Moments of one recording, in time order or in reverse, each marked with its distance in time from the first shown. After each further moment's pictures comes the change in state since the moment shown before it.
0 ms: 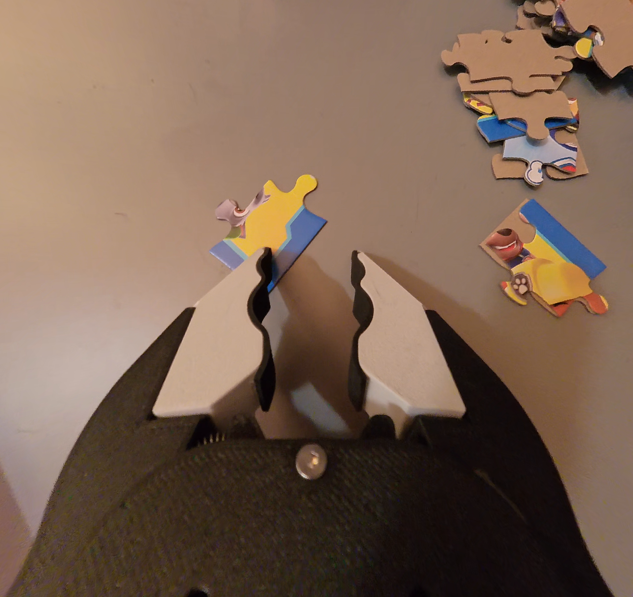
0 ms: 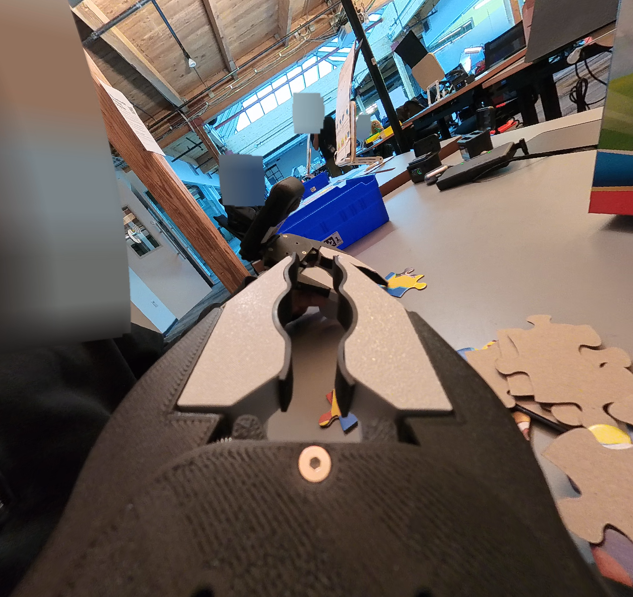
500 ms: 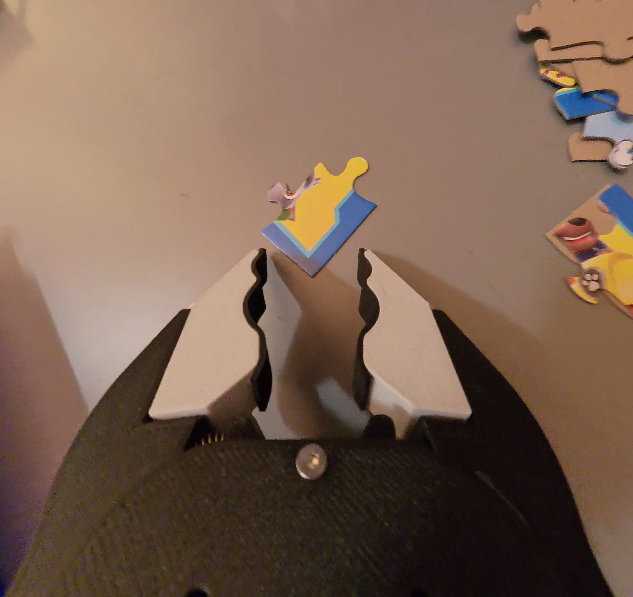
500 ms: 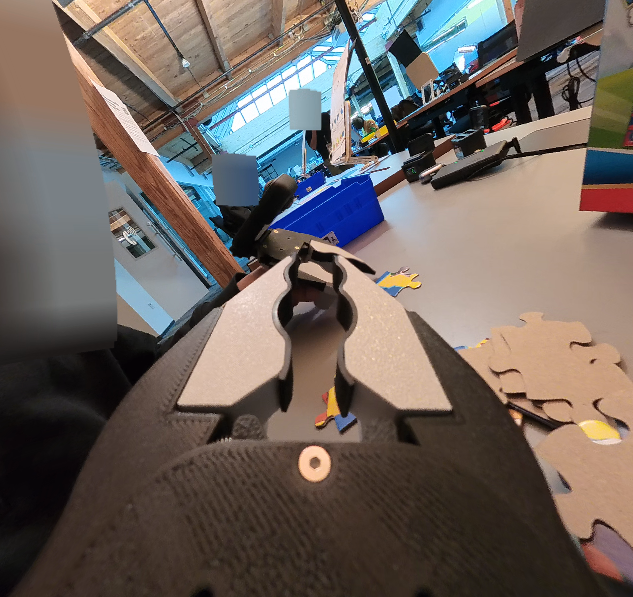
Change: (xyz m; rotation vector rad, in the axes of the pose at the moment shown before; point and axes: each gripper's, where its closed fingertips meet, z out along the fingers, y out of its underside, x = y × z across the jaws) left arm -0.027 0.007 -0.008 -0.050 -0.138 0.029; right arm 0.005 -0.001 0.000 0.001 0.014 0.005
